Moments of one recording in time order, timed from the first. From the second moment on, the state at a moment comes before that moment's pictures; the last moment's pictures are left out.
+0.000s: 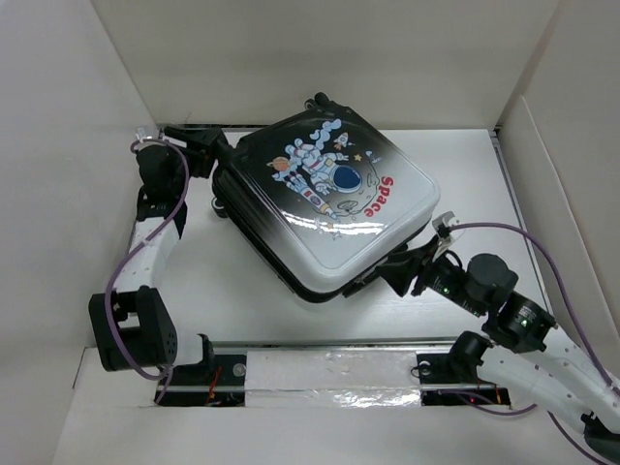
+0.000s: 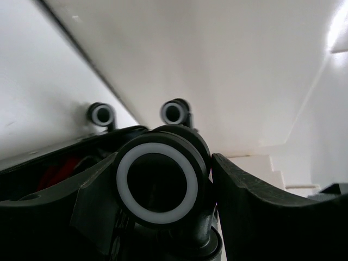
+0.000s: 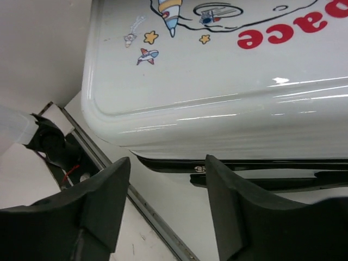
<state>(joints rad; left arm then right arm) 0.08 1.36 1.03 0.24 0.28 -1.29 0.84 0.47 0.67 -0.31 -0.02 0.40</state>
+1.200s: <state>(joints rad) 0.12 1.54 0.86 0.39 0.25 -1.26 0.84 0.69 0.28 0.14 0.04 0.37</state>
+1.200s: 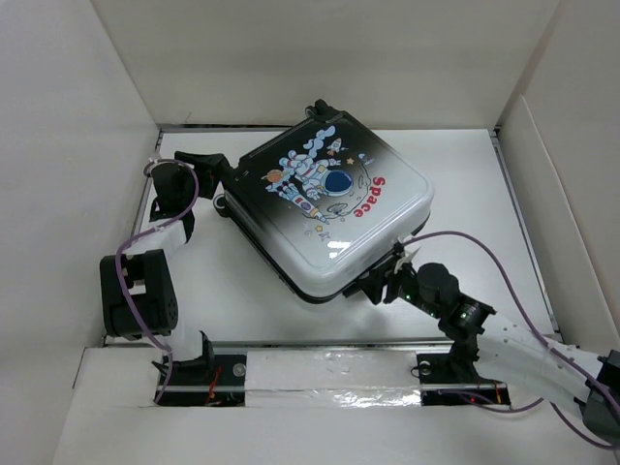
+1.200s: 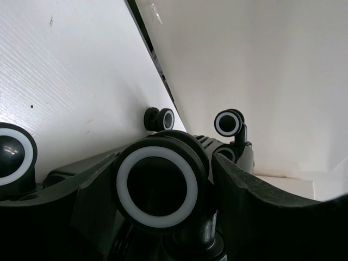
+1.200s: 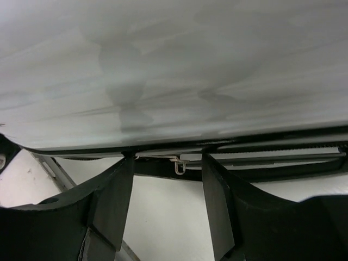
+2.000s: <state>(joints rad) 0.12 1.29 0.76 0.26 -0.04 -1.17 0.85 0.84 0.26 0.32 -0.02 0.33</state>
